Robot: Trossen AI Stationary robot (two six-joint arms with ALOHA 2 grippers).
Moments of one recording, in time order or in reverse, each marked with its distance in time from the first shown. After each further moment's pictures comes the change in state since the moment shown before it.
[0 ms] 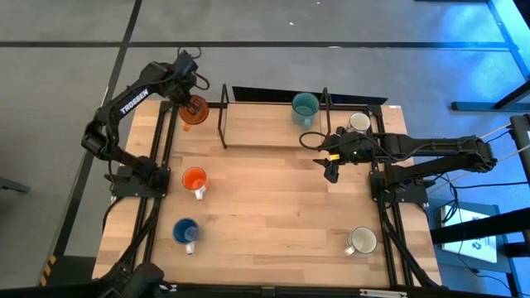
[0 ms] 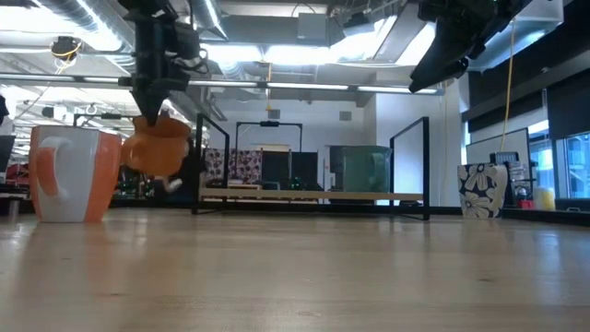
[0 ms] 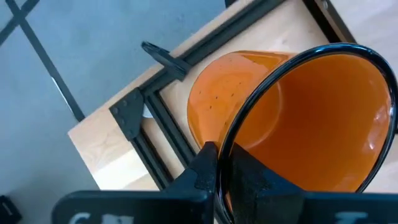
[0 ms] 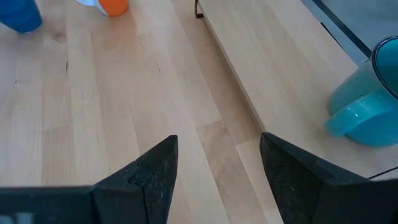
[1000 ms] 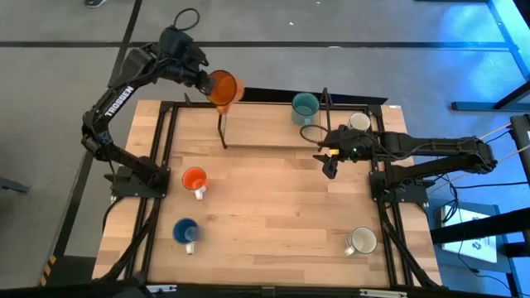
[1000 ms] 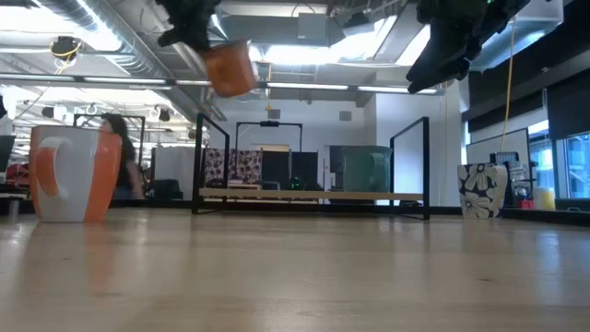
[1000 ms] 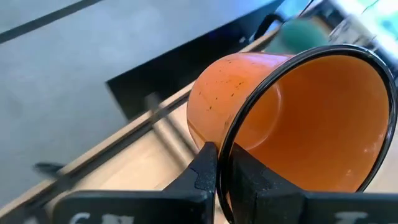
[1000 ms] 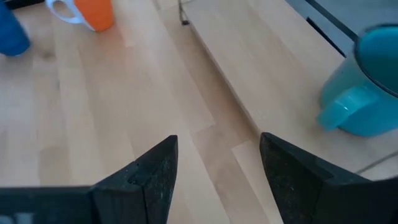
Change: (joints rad) left arm -0.139 -0.005 0.416 0.039 0.370 -0.216; right arm -0.042 0.000 0.000 0.006 0.012 0.067
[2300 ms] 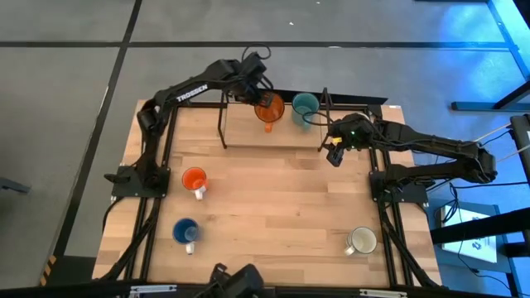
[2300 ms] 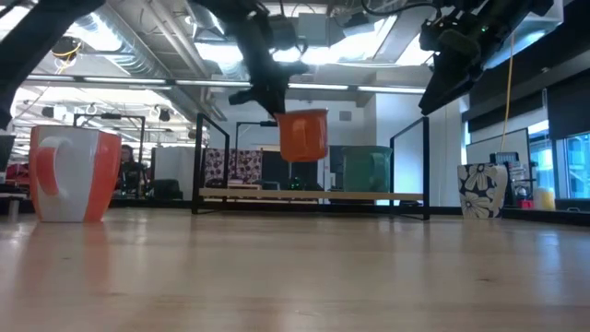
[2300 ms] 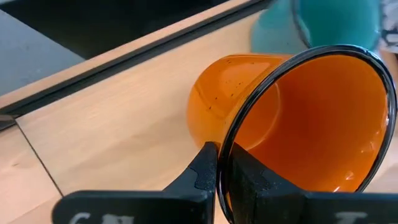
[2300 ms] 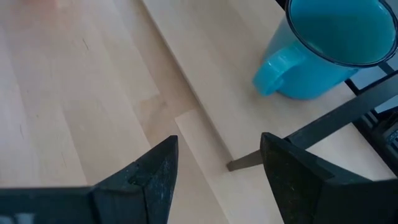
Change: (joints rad) left arm -0.255 0.559 0.208 0.113 -0.079 -0.394; right arm -0.233 -0.008 0.000 -0.124 -0.082 -0.161
